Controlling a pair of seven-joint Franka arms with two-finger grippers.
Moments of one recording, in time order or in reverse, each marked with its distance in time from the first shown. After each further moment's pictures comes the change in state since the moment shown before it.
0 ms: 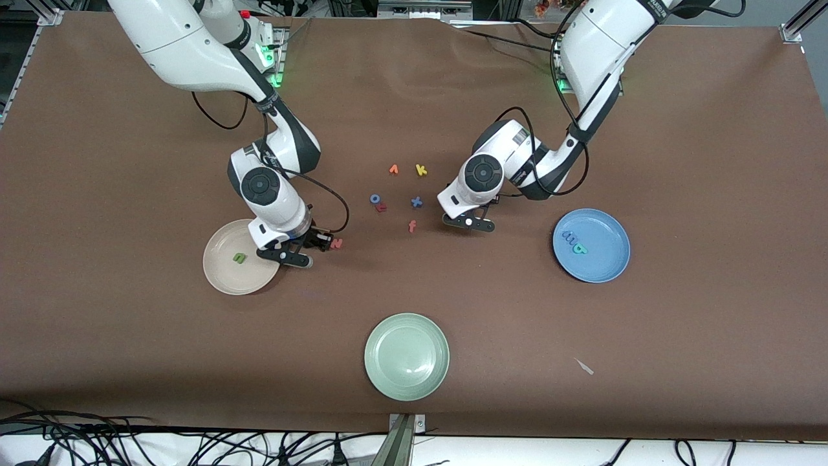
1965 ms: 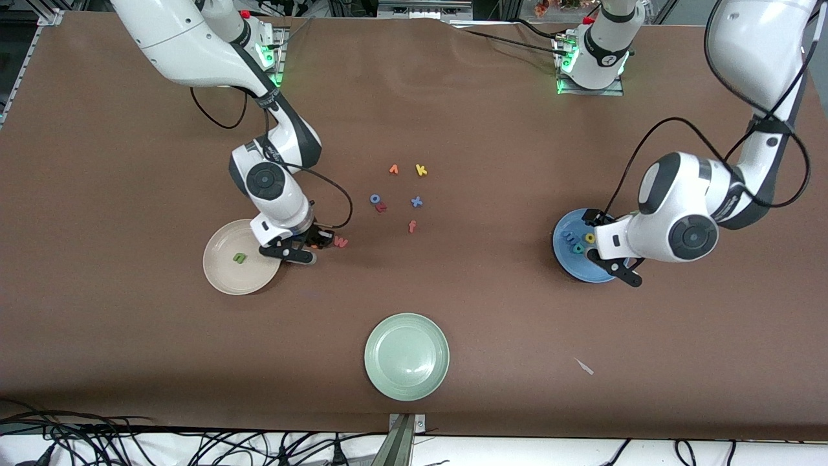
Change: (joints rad) left arm 0.510 -0.177 -0.027 0.126 0.082 -0.382 0.824; right arm 0.000 -0.035 -0.023 -0.006 -0.048 -0.044 -0.069
